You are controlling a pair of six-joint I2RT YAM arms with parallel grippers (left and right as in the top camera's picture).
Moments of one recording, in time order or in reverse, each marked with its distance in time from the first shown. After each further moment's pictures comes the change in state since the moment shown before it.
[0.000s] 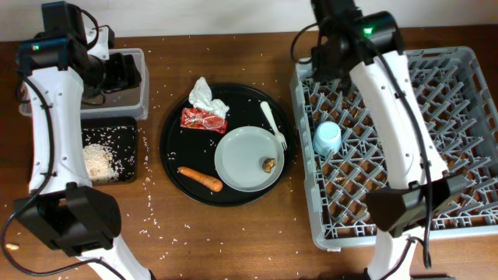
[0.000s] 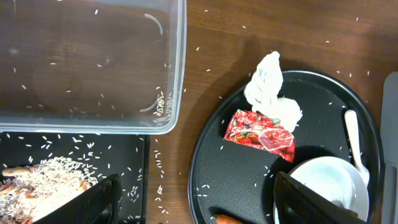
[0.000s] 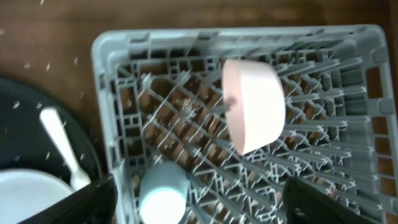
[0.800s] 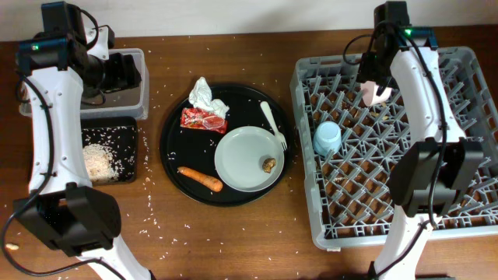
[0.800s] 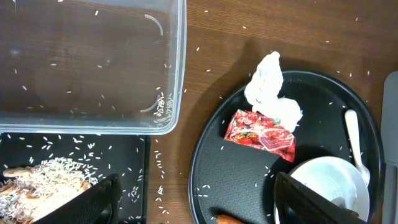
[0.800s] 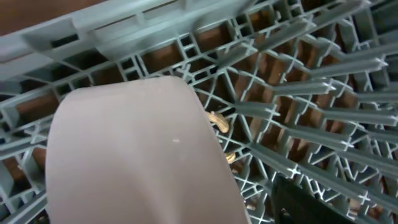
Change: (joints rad) left arm 0.000 0.000 0.000 0.001 0.000 0.003; right arm -0.309 0.099 -0.295 0.311 -0.135 -0.018
